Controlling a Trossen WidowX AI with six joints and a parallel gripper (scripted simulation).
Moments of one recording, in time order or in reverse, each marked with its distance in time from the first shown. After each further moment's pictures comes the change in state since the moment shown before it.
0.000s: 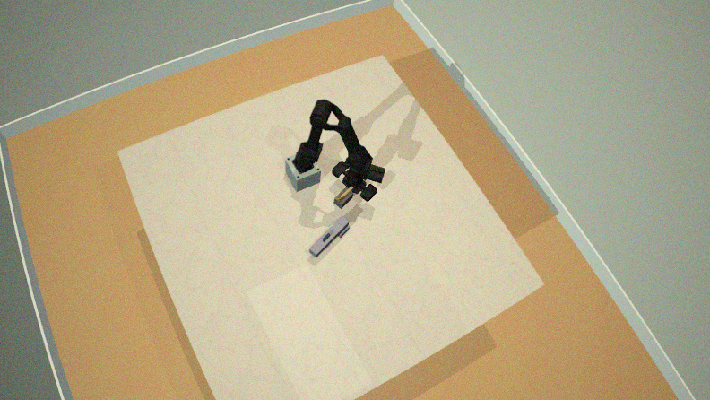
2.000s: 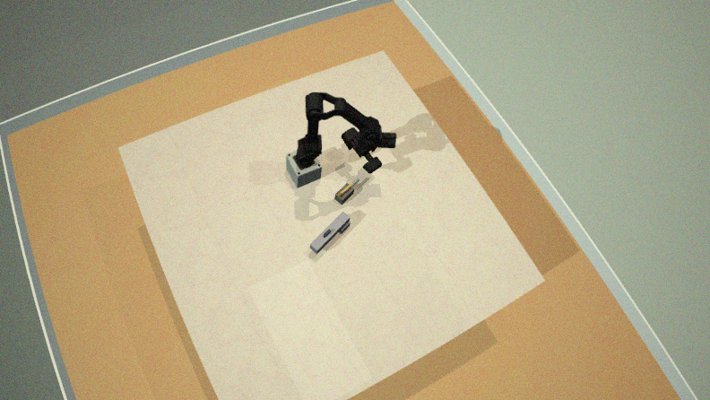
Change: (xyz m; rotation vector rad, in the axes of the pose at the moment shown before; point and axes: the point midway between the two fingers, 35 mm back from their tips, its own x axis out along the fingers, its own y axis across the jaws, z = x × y) arm -0.064 0.048 0.081 0.187 -0.027 0.173
